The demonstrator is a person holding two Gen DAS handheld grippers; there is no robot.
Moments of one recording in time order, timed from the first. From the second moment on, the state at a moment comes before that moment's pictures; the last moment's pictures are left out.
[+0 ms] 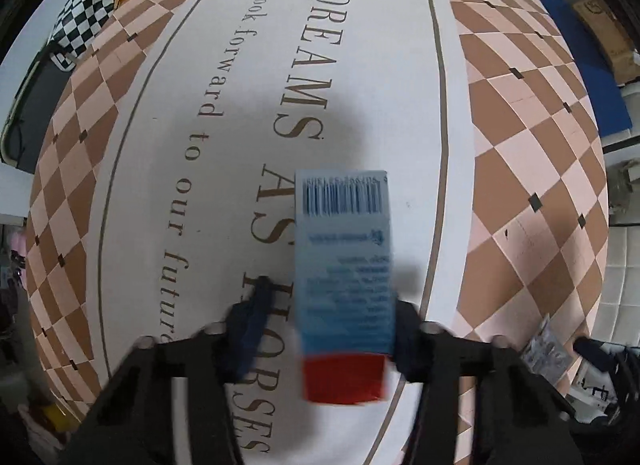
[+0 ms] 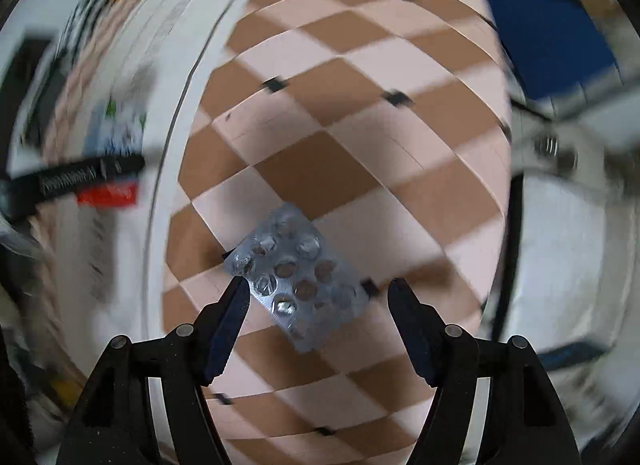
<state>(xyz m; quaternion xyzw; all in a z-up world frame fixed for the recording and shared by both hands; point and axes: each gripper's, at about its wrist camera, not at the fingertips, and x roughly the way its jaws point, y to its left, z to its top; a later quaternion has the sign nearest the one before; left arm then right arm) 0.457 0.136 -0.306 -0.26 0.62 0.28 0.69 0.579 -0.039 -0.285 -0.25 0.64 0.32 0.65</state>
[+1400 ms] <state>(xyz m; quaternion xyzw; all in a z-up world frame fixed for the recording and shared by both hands) 0.264 0.023 -0.184 -0.21 0.51 0.26 0.79 0.422 -0.129 -0.172 -0.06 0.59 0.33 0.73</state>
